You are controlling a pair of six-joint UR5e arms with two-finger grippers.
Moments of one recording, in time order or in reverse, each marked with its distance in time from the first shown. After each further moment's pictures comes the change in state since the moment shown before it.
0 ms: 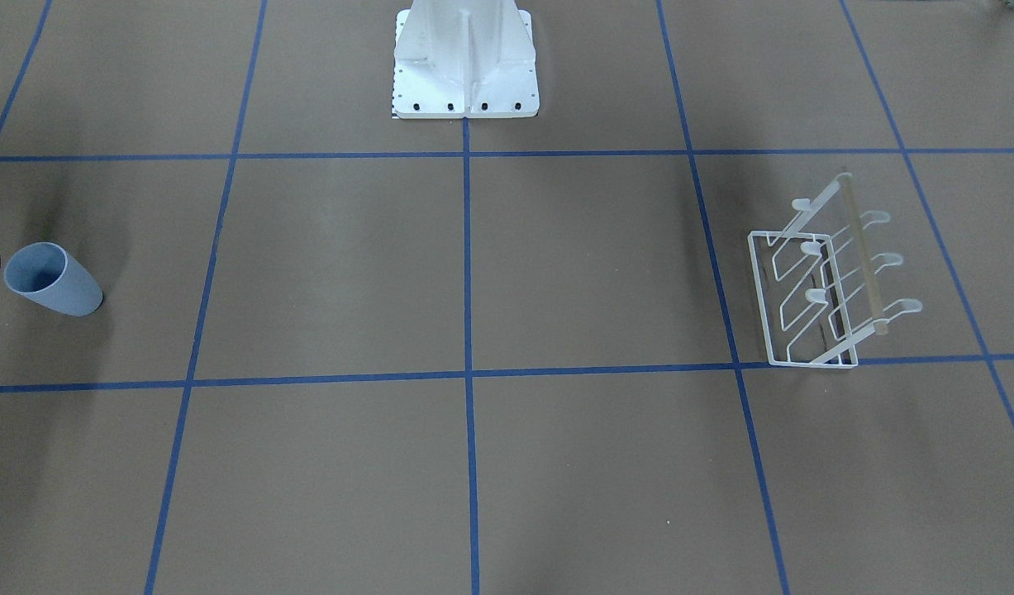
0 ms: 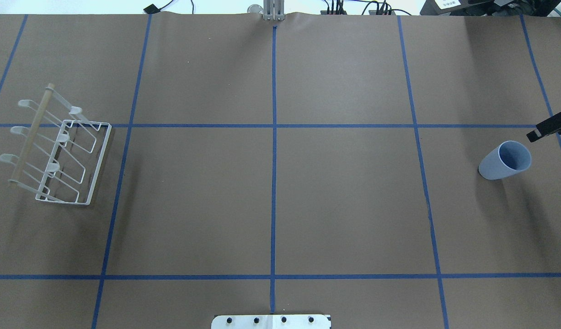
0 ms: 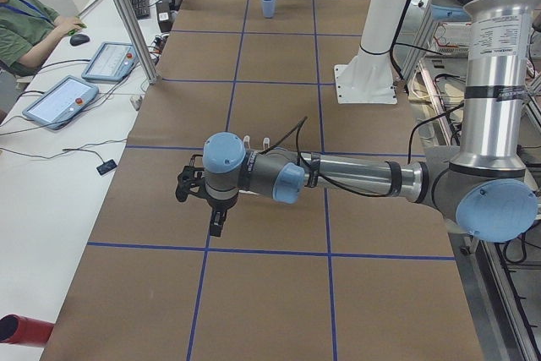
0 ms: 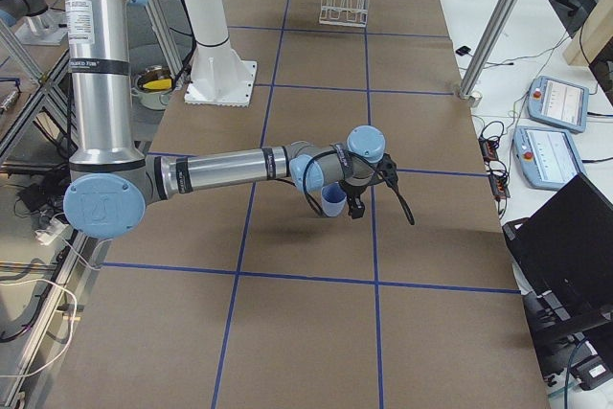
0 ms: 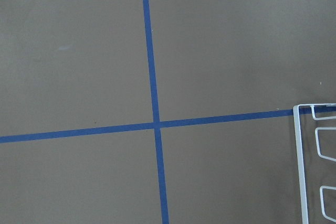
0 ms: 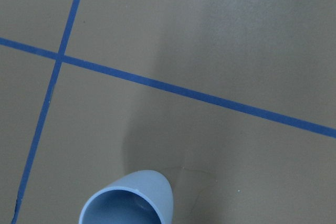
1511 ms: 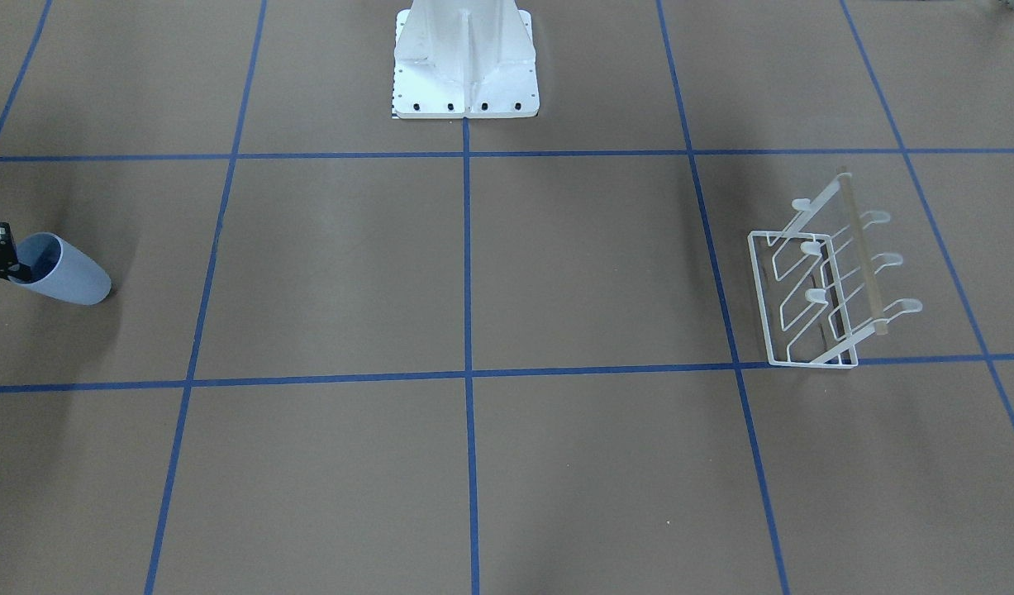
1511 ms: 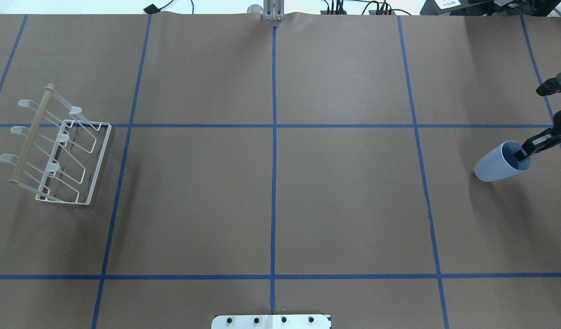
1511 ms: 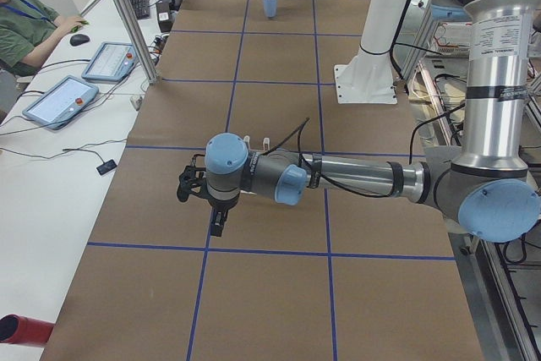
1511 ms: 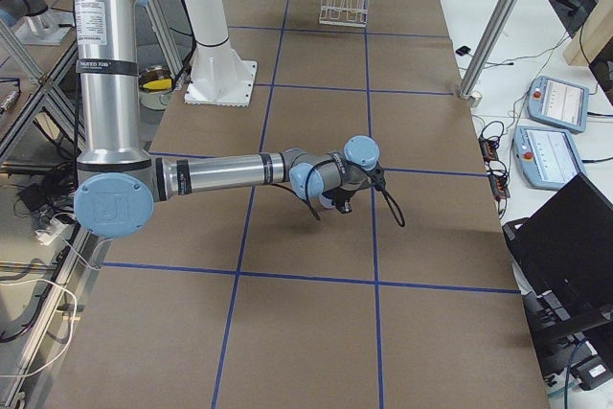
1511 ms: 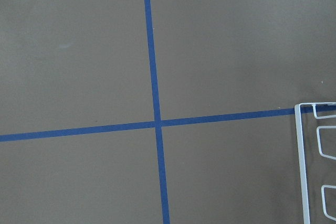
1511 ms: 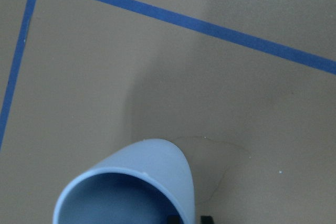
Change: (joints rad) left arm -0.001 0.005 -0.006 -0.016 -0.006 -0.011; right arm -0.075 -0.001 -0.037 0.058 0.053 0.021
